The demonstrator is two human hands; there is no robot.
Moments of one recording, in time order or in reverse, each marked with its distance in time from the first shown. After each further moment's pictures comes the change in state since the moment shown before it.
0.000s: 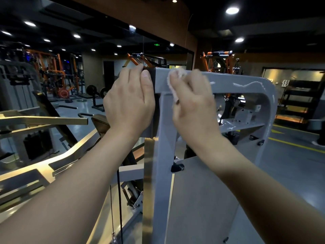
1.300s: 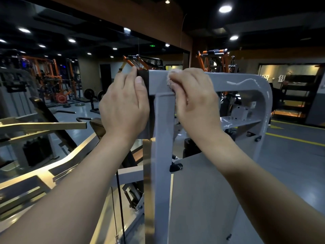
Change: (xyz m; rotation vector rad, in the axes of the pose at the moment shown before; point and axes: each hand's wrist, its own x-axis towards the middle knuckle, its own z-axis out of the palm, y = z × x) left_hand -0.002 -0.005 0.002 0.044 -0.020 0.031; right_hand 0.005 0.012 -0.005 0.156 0.072 0.069
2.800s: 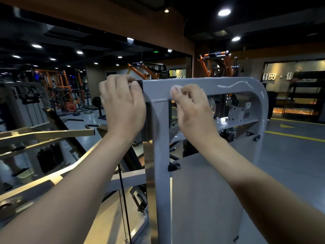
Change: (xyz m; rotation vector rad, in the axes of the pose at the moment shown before) left_hand 0.009 0.022 -0.020 -0.241 0.036 -0.060; right_hand -0.021 0.023 -0.007 -0.100 -0.077 -0.023
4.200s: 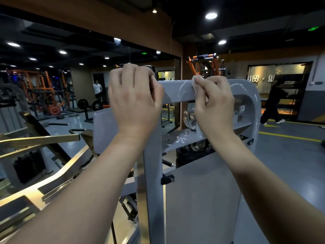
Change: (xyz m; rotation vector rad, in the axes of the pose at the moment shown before) left_hand 0.011 0.018 0.056 0.159 0.272 0.399; right_hand 0.018 0.049 -0.010 0.044 0.189 0.237
